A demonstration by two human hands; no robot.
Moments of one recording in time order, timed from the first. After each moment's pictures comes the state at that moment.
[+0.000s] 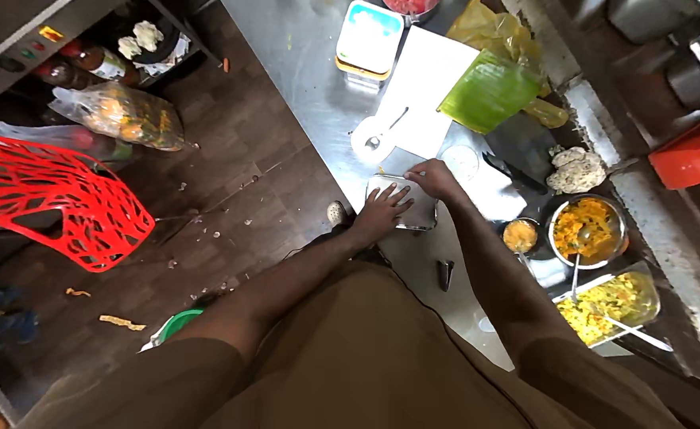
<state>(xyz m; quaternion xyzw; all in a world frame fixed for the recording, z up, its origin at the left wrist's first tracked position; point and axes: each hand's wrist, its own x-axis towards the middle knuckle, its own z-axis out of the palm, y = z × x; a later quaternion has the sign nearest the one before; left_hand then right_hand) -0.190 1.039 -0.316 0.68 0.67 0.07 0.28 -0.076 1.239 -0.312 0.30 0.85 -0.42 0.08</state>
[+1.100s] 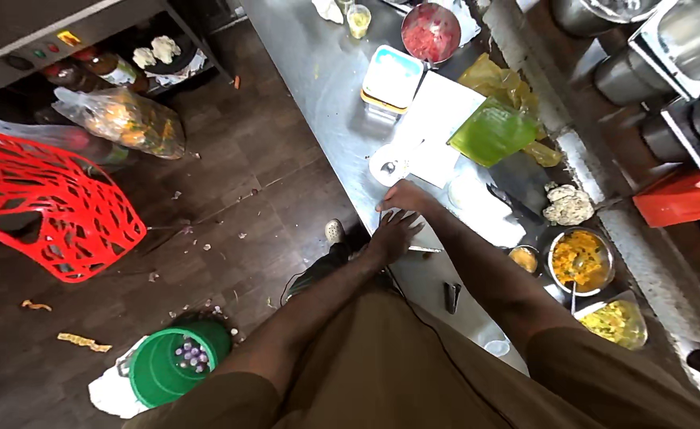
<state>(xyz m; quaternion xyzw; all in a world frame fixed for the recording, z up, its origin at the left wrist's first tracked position) -0.193 1.027 -0.319 0.66 0.69 0.12 0.29 -0.184 1.197 -0.301 0.28 0.83 -0.41 0.25</state>
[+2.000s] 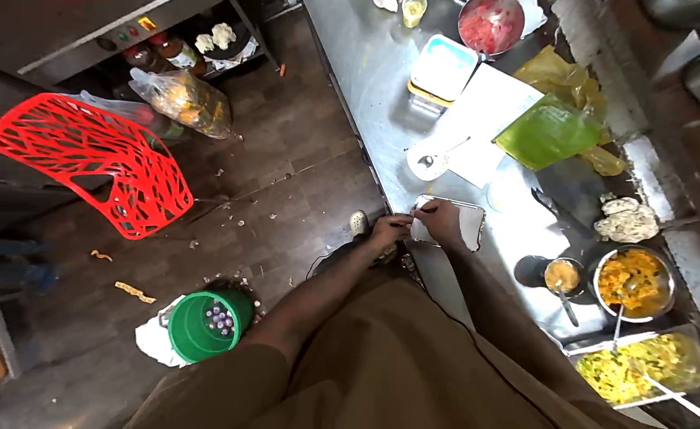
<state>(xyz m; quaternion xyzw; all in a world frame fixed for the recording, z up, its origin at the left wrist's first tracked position) -0.236 0.965 -0.343 0.07 0.63 0.50 0.59 -0.138 1.111 -0.290 0.48 0.77 -0.42 0.04</state>
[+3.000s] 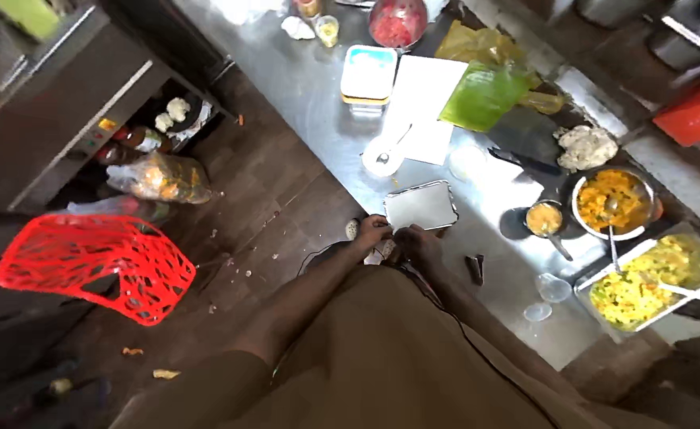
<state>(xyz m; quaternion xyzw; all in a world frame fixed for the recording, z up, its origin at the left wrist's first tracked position) -0.240 0.976 -0.336 0.17 0.67 0.37 0.61 -0.055 1.023 -0.318 0.44 0.82 -0.35 -0.08</state>
